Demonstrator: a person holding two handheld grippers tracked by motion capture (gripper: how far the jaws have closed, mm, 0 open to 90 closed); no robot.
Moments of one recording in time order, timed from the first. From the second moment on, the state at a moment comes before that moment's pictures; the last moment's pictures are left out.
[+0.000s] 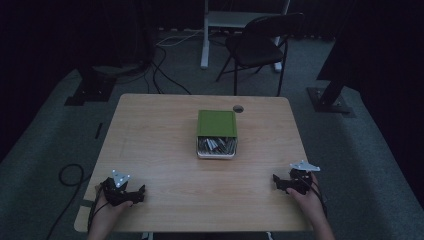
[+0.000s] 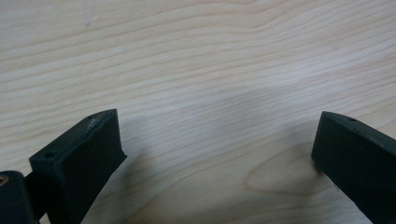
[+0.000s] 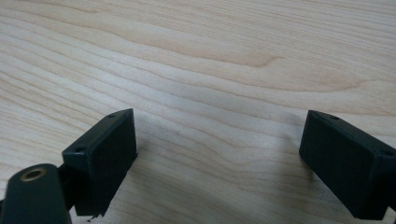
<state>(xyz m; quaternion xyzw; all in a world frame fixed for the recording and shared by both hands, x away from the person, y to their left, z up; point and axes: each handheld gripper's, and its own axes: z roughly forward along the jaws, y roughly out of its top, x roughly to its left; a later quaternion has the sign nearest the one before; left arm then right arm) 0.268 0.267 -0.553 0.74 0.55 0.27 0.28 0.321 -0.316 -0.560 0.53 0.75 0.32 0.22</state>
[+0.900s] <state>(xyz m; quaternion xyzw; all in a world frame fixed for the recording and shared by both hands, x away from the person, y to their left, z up) 0.278 0.212 -0.546 0.79 0.45 0.31 0.27 0.322 -0.316 -0.560 0.53 0.75 0.32 0.22</state>
